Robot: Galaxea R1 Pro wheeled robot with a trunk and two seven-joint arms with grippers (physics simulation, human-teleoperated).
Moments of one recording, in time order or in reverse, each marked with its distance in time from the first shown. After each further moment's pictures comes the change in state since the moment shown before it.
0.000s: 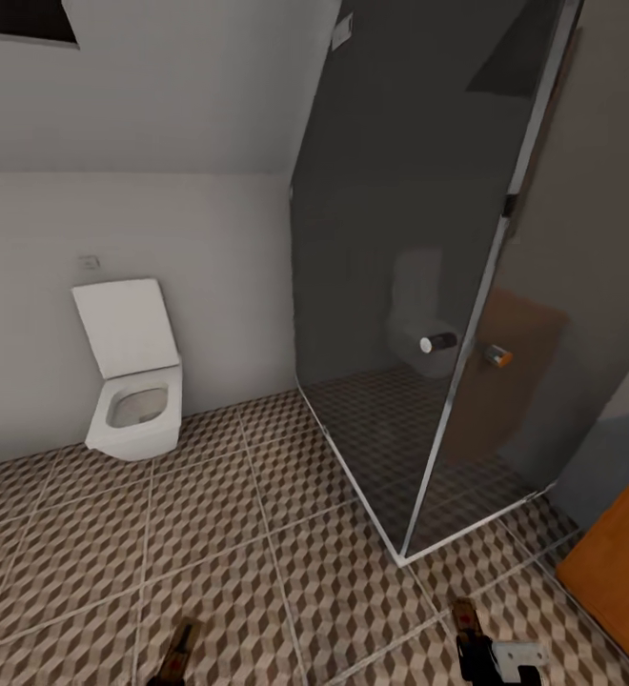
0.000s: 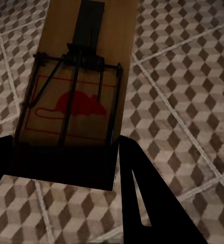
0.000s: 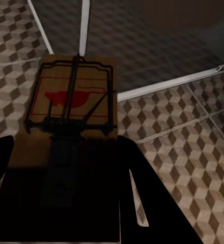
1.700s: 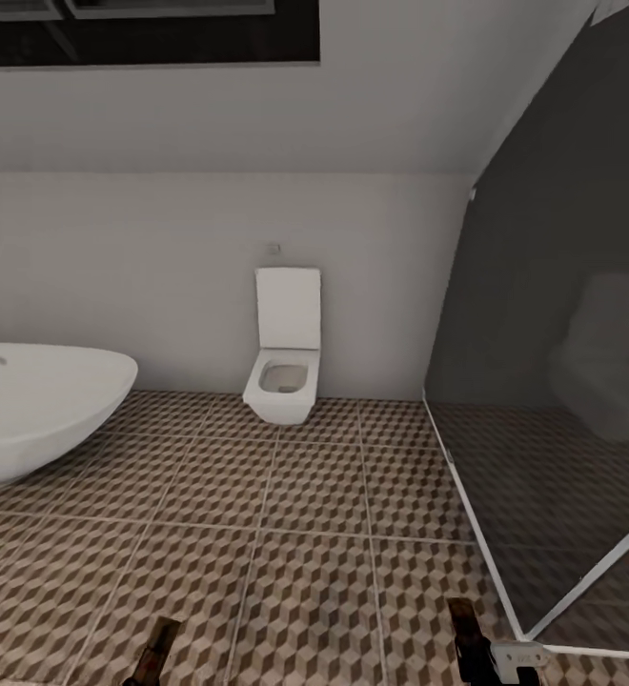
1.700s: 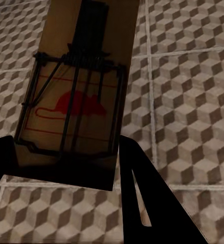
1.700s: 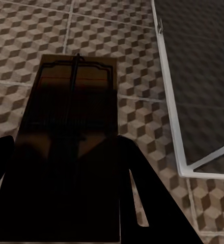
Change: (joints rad) left arm 0.001 0.060 0.002 0.001 0.004 0.001 0.010; right arm 0.000 0.003 0.003 0.004 0.000 -0.002 0.000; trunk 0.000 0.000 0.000
